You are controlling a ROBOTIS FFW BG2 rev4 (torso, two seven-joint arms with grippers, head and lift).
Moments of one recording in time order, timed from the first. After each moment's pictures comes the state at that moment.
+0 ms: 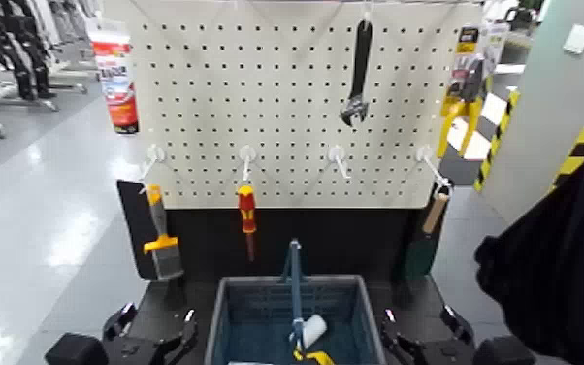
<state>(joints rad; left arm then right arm) 0.27 0.11 0.00 -1.66 0.19 -0.19 -0.19 0.32 -0.03 0.04 -1.74 -0.11 -0.14 0.12</state>
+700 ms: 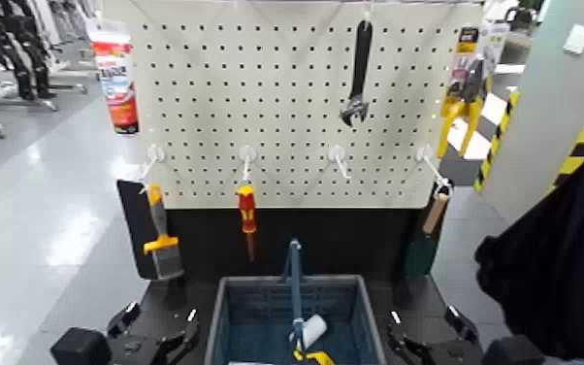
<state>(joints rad) 0.26 0.11 0.00 -1.66 0.19 -0.15 -0.21 0.32 -0.02 0.00 -1.75 -0.12 -0.12 0.19</state>
